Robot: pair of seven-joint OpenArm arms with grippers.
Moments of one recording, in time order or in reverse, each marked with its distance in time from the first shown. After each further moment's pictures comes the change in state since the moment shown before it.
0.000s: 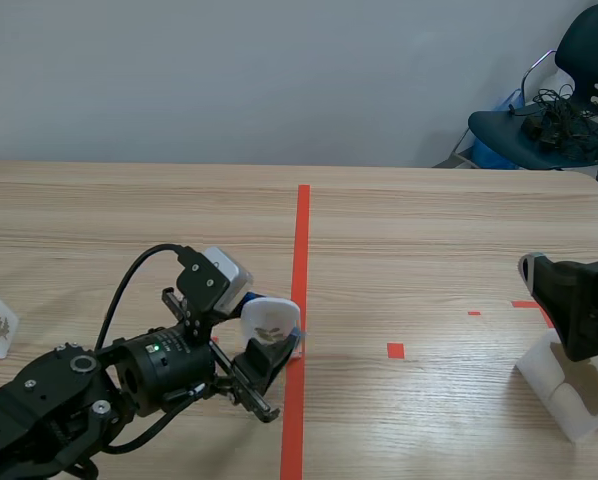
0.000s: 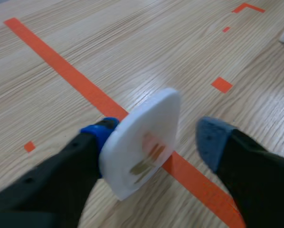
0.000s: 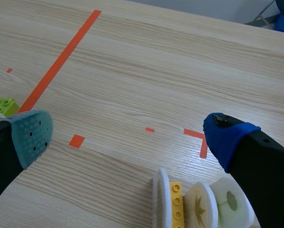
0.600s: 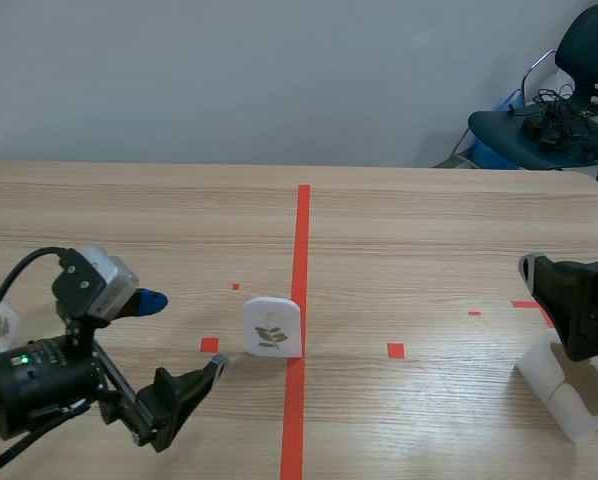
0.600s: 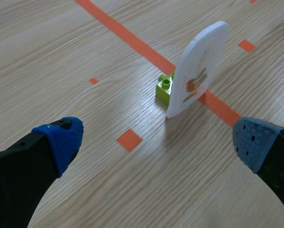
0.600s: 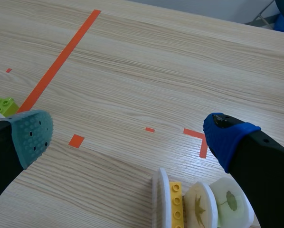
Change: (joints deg) left arm 10.0 -10.9 -10.2 10.6 -6.6 -6.2 3.9; right arm 0.0 0.0 0.0 0.0 0.0 0.0 0.0
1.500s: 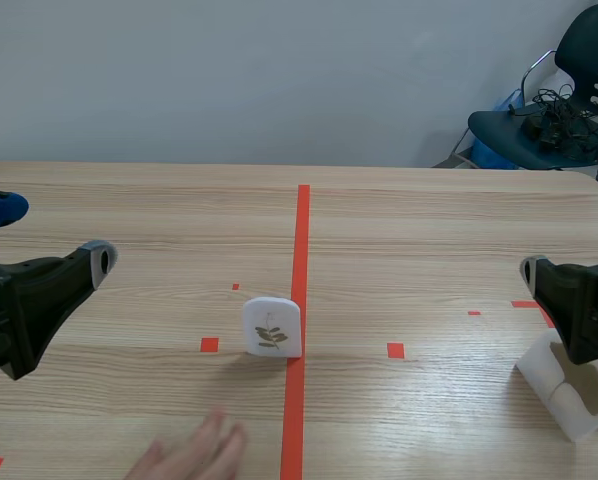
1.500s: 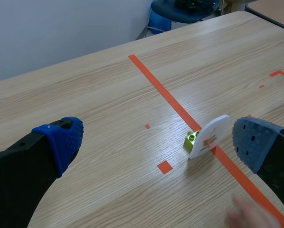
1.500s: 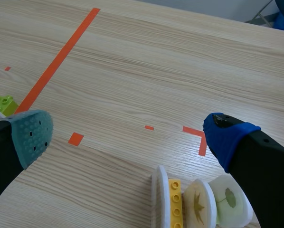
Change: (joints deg) left arm 25.6 -4.2 -30.2 37.0 -22.1 0.0 15.1; right arm -0.2 0.0 0.1 0.0 0.0 0.0 0.0
